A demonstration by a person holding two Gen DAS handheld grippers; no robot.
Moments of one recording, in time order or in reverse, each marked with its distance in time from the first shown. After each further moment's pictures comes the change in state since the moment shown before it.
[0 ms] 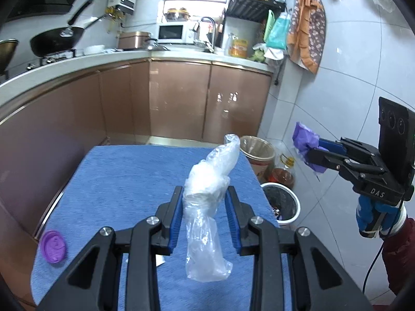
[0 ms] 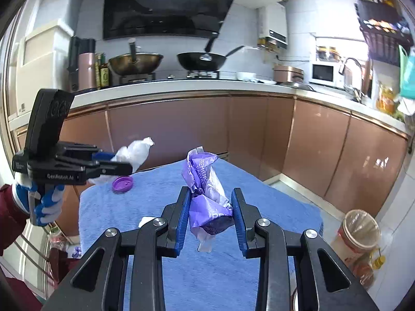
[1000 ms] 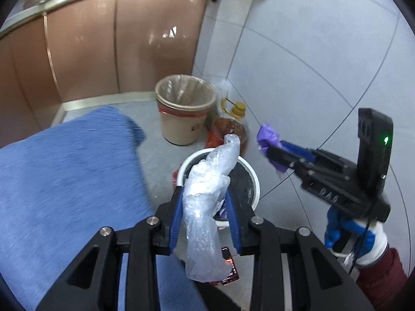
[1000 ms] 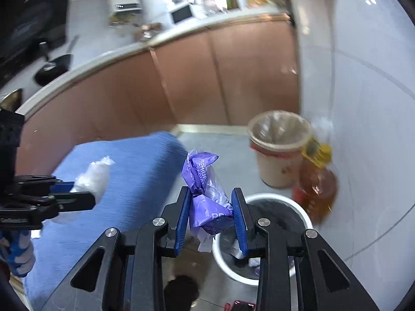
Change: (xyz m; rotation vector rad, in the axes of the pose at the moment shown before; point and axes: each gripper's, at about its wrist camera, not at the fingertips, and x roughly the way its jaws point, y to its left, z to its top) left arm 0.326 -0.211 0.021 0.141 0.377 -0.279; right arm 0.025 -0.290 -0.184 0.551 0.183 -0.425
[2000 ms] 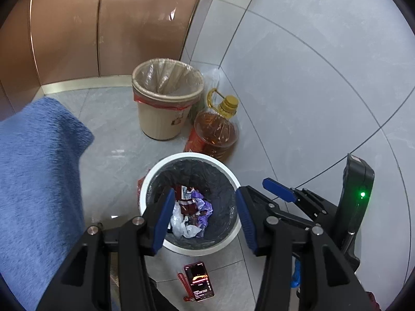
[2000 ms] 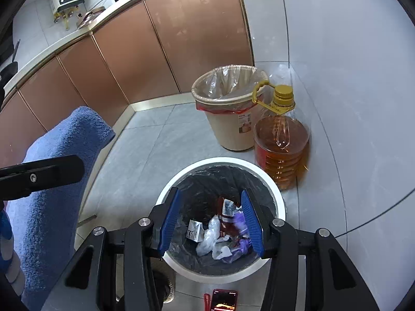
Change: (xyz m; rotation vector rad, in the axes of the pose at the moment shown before) left arm 0.086 -0.025 0.032 -0.082 0.036 -0.056; right arm 0.069 -0.082 -0.033 0.141 0.114 -0.141
